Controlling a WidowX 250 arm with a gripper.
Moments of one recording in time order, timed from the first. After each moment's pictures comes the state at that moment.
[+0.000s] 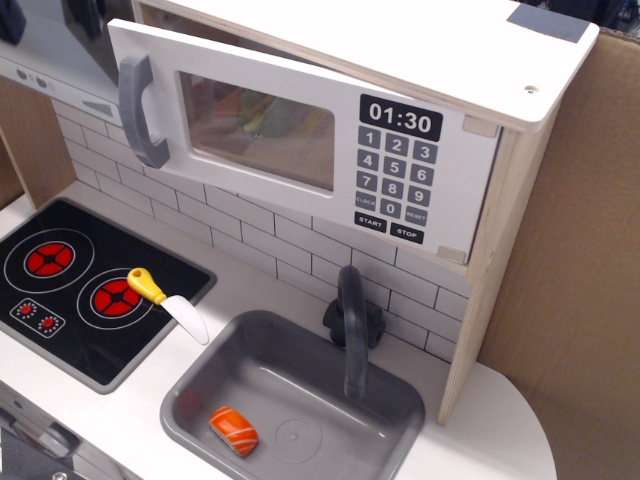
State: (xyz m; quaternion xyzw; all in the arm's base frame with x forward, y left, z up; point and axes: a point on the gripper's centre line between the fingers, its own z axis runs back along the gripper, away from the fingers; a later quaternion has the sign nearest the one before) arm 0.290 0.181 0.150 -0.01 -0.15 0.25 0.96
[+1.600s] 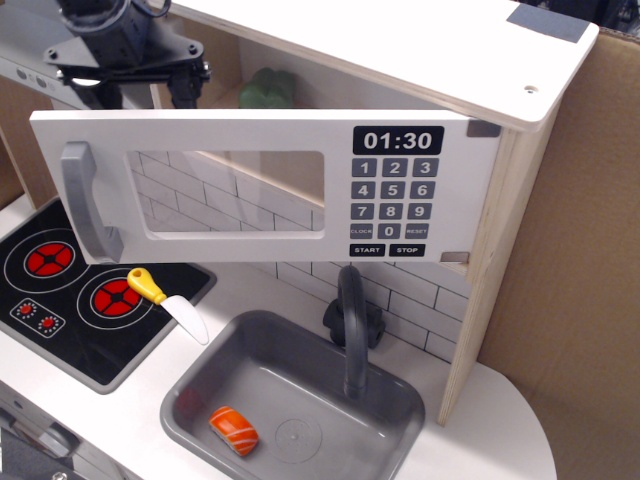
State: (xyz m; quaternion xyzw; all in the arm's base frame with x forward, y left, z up) arm 0.294 0.138 0.087 0.02 -0.24 0.24 0.94
